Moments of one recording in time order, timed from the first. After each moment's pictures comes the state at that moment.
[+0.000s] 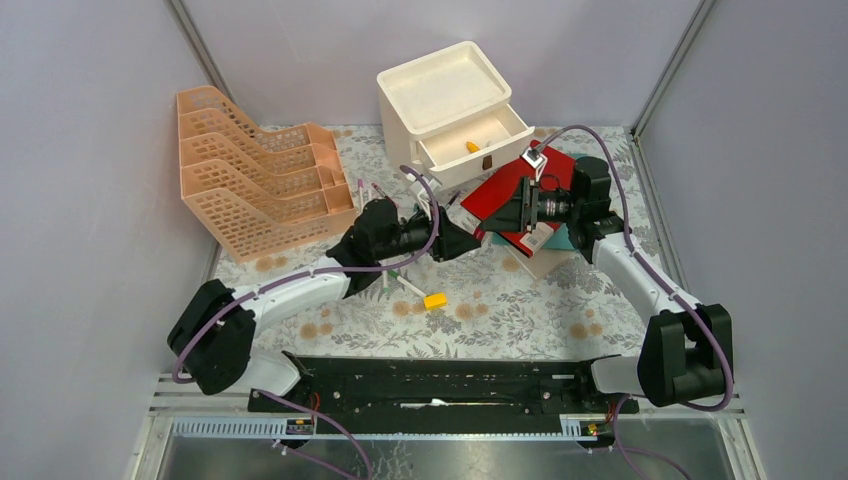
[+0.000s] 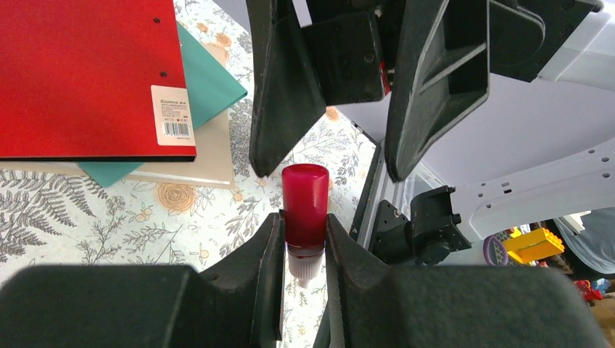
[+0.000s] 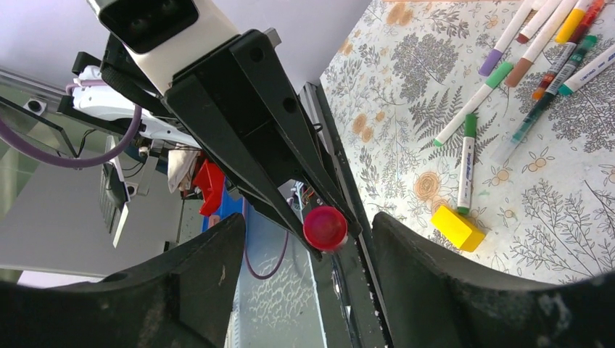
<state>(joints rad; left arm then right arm) -0.77 1.39 0.83 0.49 0.49 -0.58 0.18 1.33 0.90 0.14 -1.23 0.70</state>
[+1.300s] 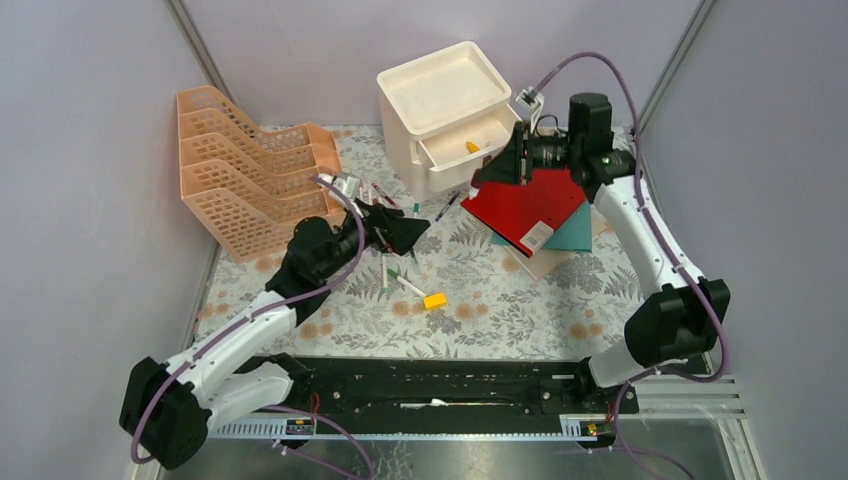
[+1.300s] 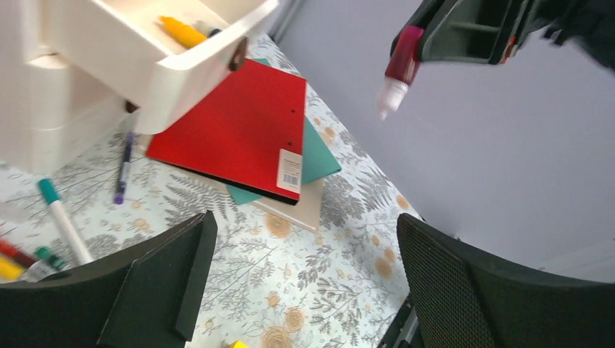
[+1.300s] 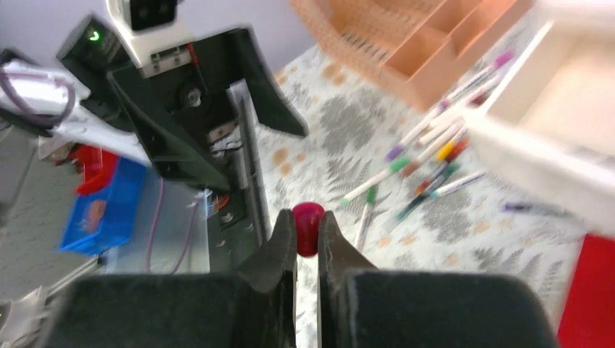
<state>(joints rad) -0.60 1.02 0.66 0.41 0.27 -0.59 0.22 1.50 1.41 -0.35 -1.16 0.21</state>
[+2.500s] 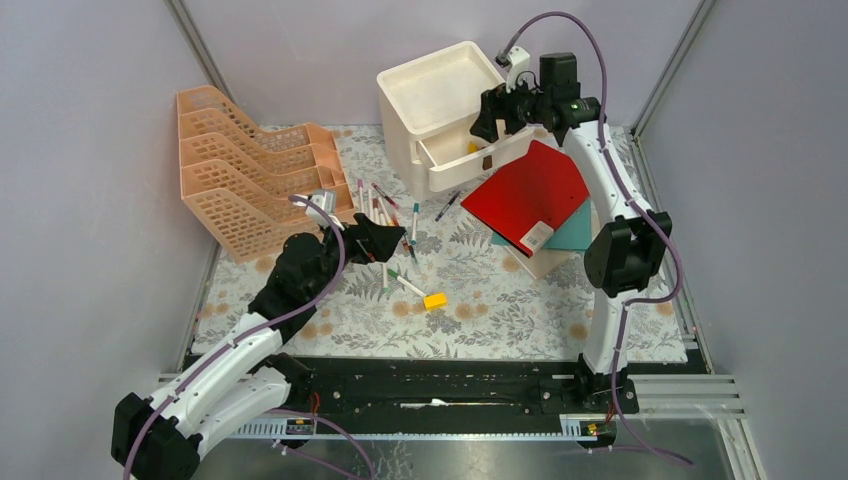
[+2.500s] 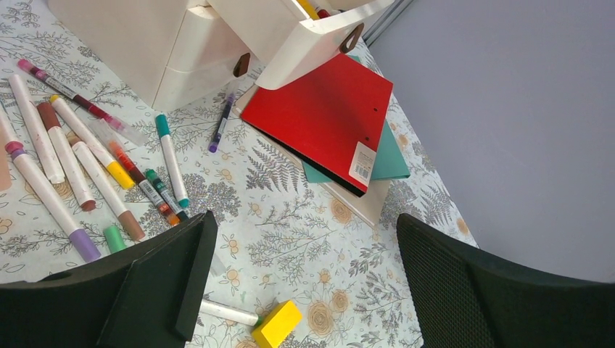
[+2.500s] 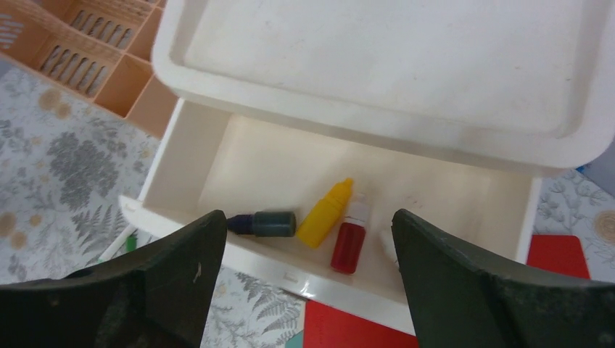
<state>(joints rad) -0.56 0.80 0.55 0.16 0.03 -0.61 0.23 2.04 2.12 -0.62 -0.57 -0.17</state>
